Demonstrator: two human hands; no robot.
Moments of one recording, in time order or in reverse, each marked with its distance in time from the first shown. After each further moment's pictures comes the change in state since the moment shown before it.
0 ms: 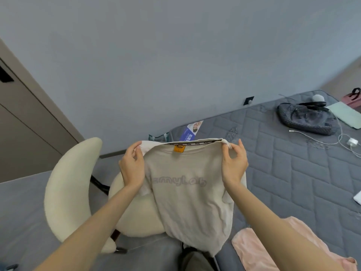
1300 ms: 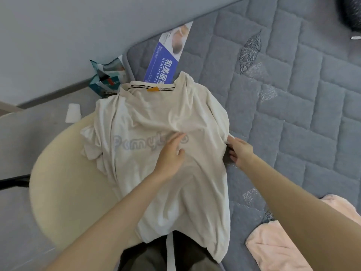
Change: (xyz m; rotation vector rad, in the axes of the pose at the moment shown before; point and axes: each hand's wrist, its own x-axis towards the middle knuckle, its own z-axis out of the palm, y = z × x) left_hand 0.019 -0.236 0.320 0.191 -1.047 -0.177; right_hand 0.159 0.353 0.105 -0.210 -0.087 1.111
